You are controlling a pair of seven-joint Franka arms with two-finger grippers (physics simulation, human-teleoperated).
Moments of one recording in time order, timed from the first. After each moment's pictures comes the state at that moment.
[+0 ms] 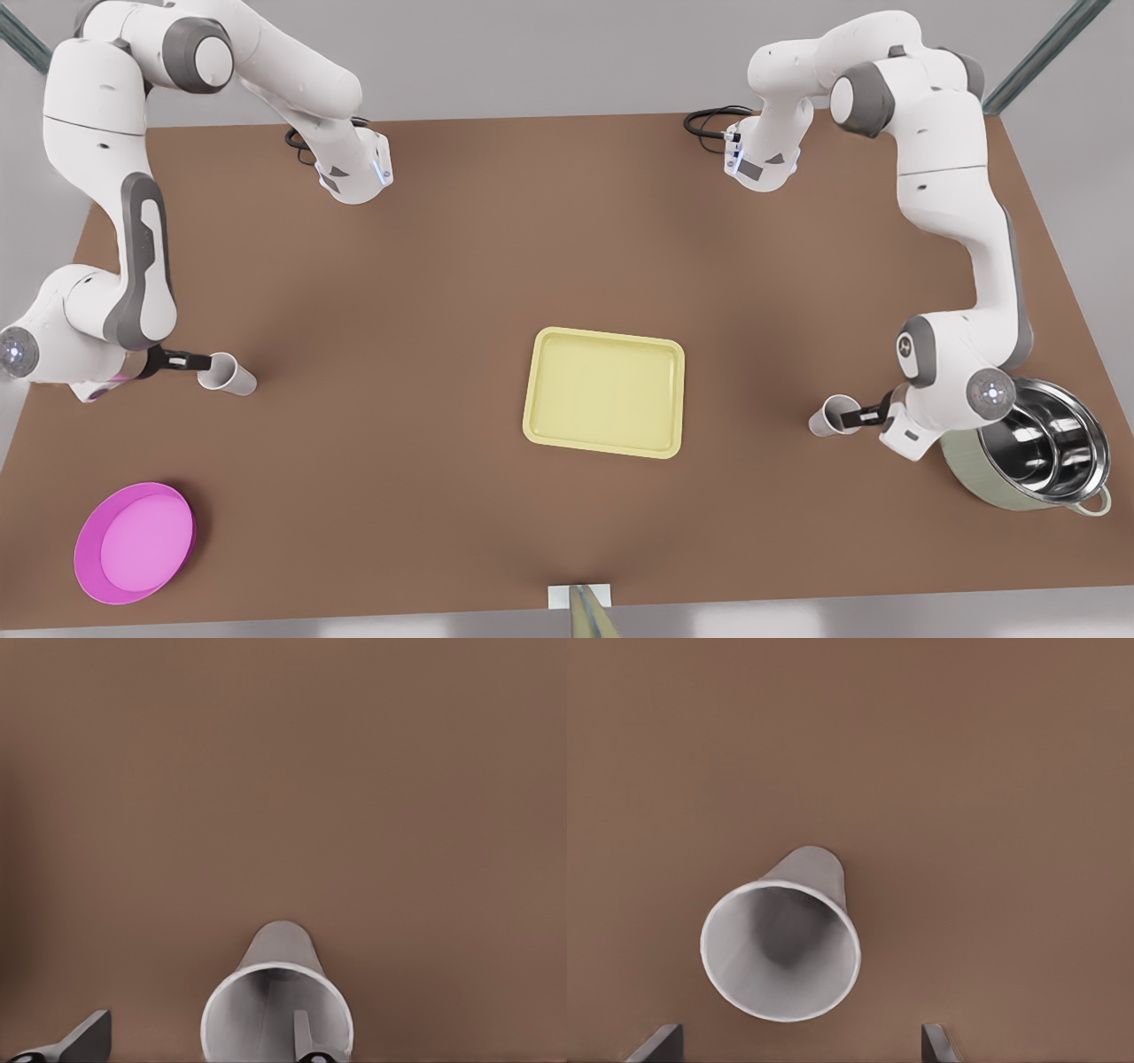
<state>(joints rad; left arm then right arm) 0.05 0.66 0.03 -1.48 -0.01 2.02 -0.07 -0.40 0.39 0.04 -1.85 -0.04 1.96 -0.19</state>
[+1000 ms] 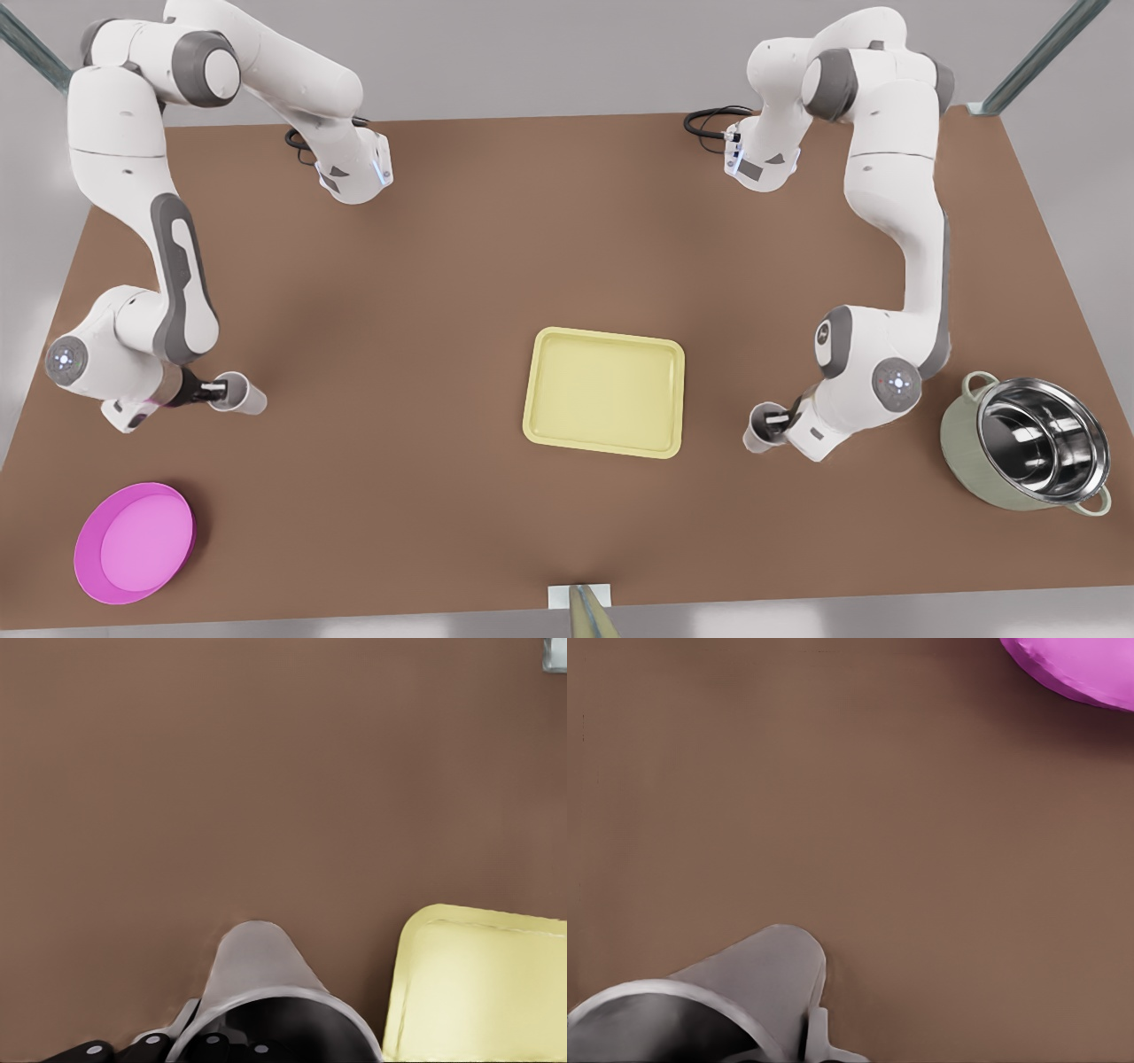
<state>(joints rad) -0.11 0.65 -0.12 -1.39 -0.08 2.02 -0.15 -0.30 0.47 0.08 -1.79 0.02 2.17 -0.39</state>
